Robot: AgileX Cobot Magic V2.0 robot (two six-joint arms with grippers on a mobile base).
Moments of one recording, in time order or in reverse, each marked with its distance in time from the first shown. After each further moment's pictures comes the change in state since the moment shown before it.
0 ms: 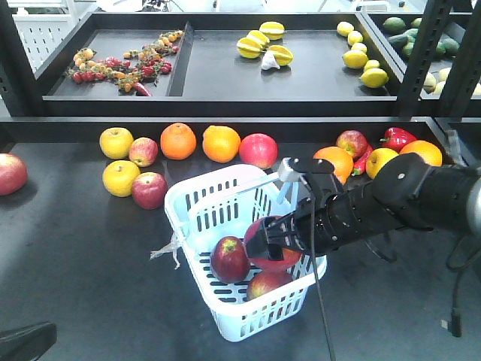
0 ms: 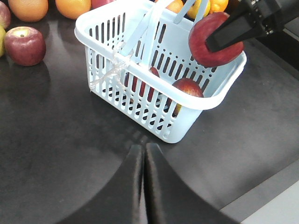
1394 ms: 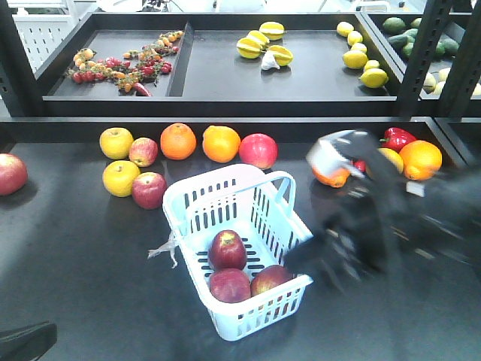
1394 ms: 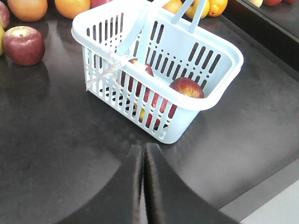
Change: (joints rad) left arm 0.000 0.000 0.000 -0.005 0.000 0.000; right arm 0.000 -0.484 0.055 -0.075 0.397 -0.076
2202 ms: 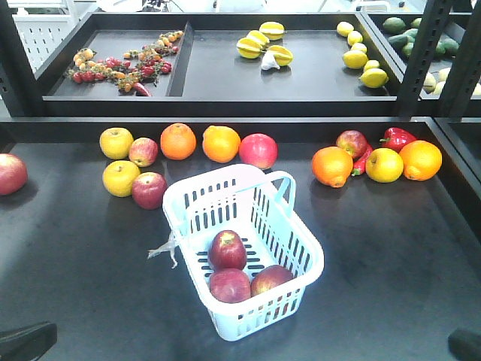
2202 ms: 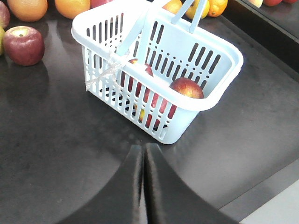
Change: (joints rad) left arm 0.000 0.000 0.000 -0.002 0.000 0.000; right arm 0.000 -0.974 0.611 -0.618 -0.310 0.458
